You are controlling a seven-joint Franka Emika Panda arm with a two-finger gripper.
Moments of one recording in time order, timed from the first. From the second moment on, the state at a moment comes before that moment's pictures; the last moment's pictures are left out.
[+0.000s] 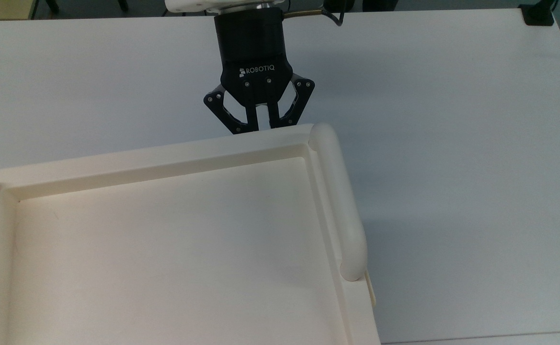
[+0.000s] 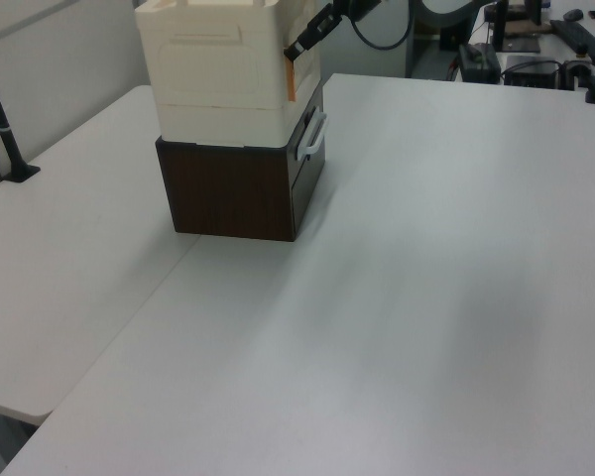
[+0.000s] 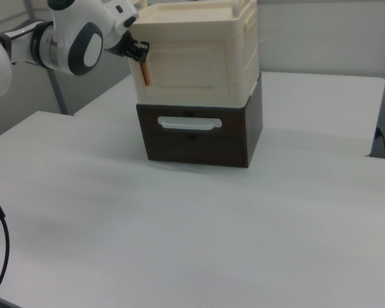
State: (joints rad) arm 0.13 0.29 -0.01 -1.50 0.16 2.64 -0.15
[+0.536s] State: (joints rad) arm 0.10 0.26 0.01 -1.53 0.17 2.63 -0.15
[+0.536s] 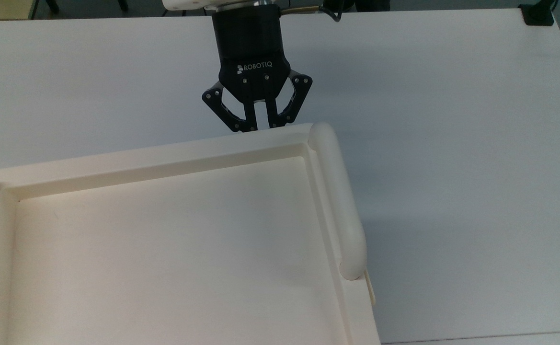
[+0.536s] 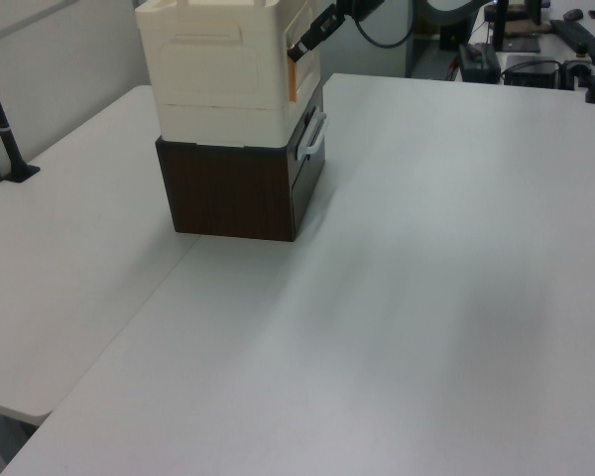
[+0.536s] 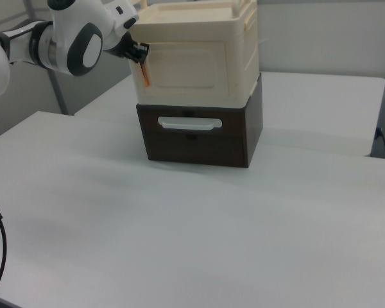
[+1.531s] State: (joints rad) arm -0.01 0.11 0.02 -1.57 0.20 2.20 -0.15
